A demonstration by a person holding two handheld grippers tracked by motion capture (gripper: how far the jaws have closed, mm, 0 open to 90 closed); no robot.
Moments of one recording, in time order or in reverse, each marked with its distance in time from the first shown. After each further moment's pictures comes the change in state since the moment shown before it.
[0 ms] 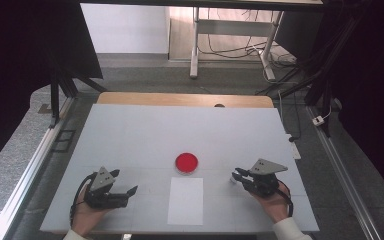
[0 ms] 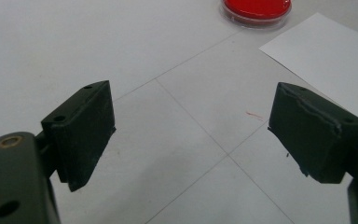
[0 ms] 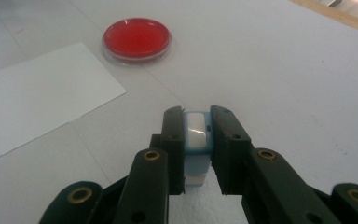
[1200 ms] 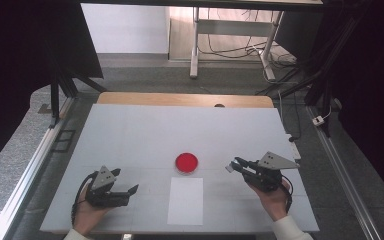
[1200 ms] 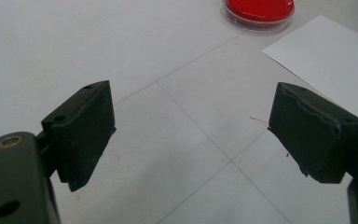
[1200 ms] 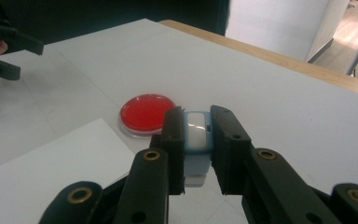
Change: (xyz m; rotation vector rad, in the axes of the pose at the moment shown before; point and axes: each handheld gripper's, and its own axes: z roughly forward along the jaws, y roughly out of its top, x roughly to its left) left arm 0.002 0.001 0.006 -0.002 0.001 0.000; right arm 0.001 0.026 -0.016 -0.221 0.019 0.080
